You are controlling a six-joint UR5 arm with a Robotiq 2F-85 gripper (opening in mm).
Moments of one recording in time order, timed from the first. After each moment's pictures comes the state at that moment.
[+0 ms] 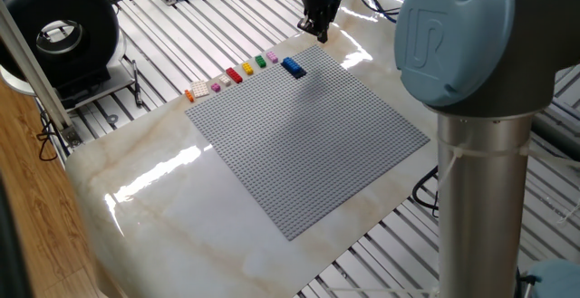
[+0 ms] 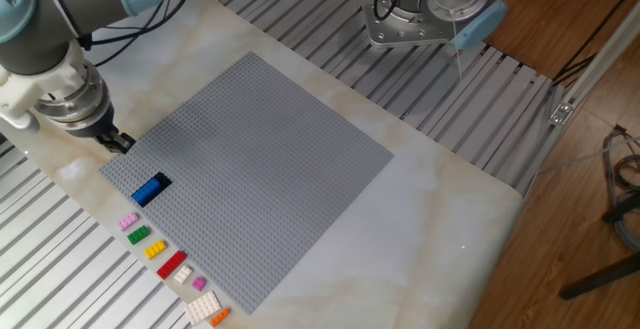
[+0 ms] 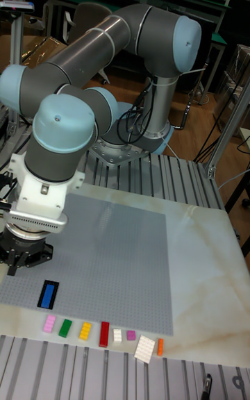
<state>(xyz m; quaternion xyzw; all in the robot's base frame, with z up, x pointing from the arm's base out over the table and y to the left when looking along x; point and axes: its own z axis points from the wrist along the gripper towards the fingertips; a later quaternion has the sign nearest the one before) 0.670 -0.187 0.048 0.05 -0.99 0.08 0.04</state>
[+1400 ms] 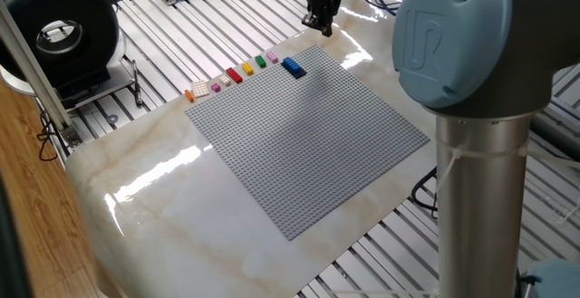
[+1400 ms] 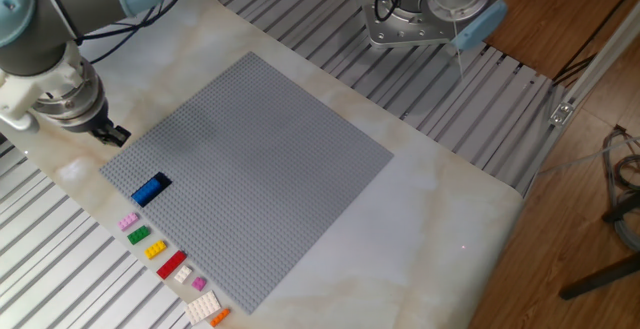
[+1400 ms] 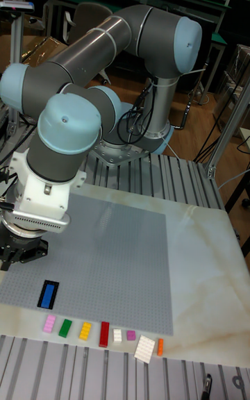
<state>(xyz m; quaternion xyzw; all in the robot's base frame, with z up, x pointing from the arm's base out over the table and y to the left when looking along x) 0.665 -0.204 0.058 0.08 -0.99 0.12 0.05</state>
